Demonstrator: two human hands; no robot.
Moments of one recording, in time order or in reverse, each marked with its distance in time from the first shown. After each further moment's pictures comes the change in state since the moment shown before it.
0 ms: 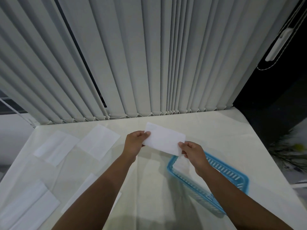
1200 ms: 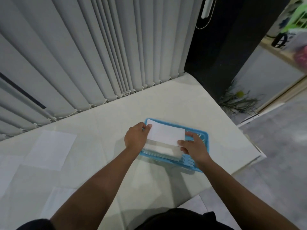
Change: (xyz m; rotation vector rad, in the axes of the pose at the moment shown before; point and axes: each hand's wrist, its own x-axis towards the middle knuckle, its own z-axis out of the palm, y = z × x) left_hand -0.010 -0.053 0.119 0.920 -0.185 0.260; right_hand -0.067 0.063 -0.085 0.154 0.342 0.211
